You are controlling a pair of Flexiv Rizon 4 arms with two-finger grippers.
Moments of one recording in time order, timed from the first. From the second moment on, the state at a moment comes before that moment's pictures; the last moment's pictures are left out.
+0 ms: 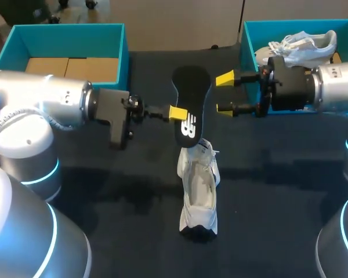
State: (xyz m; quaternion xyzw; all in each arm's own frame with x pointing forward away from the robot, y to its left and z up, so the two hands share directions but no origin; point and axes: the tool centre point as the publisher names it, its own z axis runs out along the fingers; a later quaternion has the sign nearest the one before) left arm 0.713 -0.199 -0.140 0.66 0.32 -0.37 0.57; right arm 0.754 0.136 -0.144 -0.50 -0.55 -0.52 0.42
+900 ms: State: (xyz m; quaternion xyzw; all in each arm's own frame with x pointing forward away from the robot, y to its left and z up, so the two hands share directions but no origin) left arm 0.713 -0.200 -0.140 0.66 0.32 -0.37 0.57; right arm 0.756 0.167 -0.134 -0.54 -0.55 -0.51 0.39
